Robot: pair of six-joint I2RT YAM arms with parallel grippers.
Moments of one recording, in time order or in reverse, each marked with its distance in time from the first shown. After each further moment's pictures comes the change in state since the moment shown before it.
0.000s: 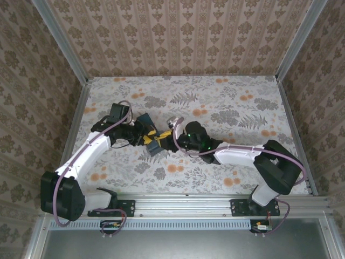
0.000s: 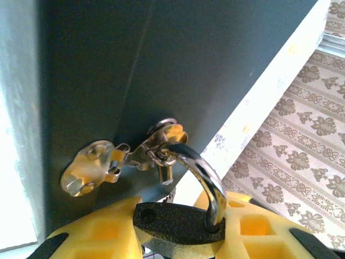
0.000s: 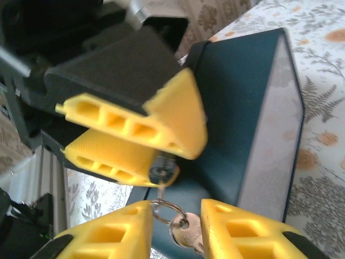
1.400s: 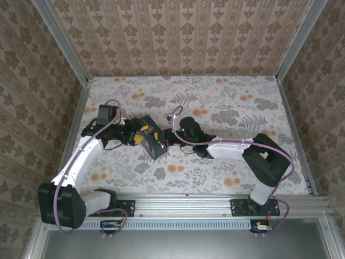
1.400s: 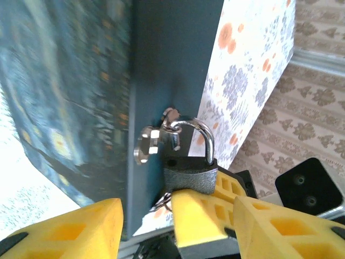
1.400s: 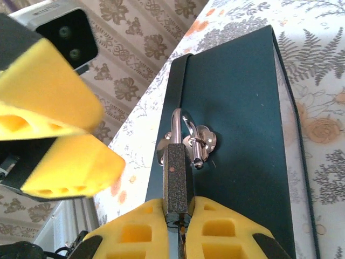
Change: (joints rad) left arm 0.137 -0.087 -0.034 -0.006 0.028 0.115; right arm -0.011 0.143 0.111 -0.003 -0.009 0.308
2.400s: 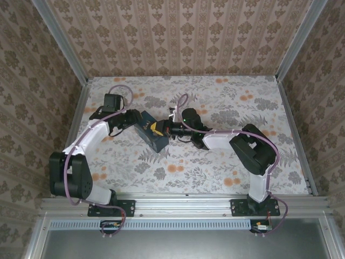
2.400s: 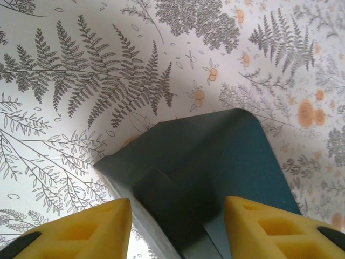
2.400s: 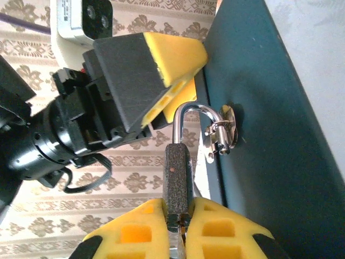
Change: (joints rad) left arm 0.013 0.293 0.130 0.151 -0.382 0.553; right arm -0.096 0.181 0.107 0.234 -0.294 0.673
